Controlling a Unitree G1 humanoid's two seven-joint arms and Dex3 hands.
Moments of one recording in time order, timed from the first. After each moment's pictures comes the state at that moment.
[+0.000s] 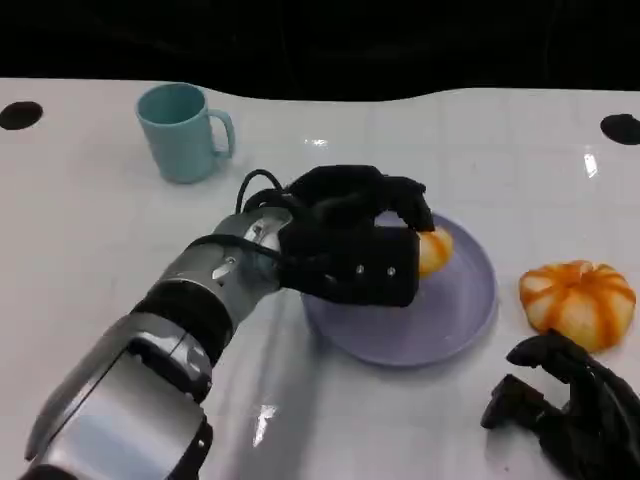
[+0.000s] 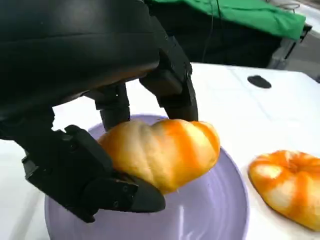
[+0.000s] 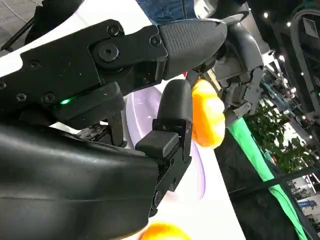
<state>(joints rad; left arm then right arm) -1.02 -0.04 -0.49 1.24 0.58 -0.46 -0.06 -0.04 0.01 -0.22 0.51 0.50 -0.11 0.77</state>
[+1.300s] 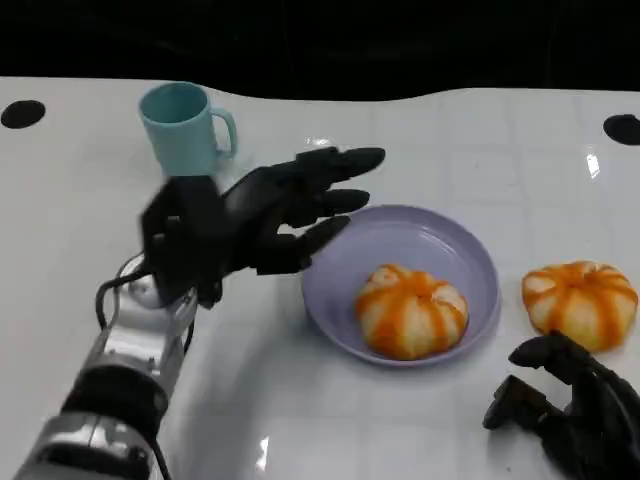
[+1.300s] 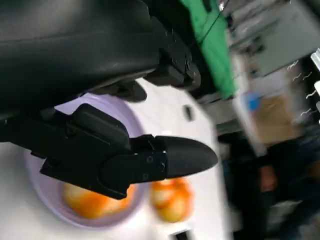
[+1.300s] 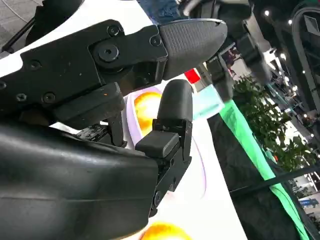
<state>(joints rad) -0.68 0.01 -0.06 0.92 -0.11 -0.51 -0.60 -0.03 0.01 -0.22 0.49 0.50 -0.09 0.75</state>
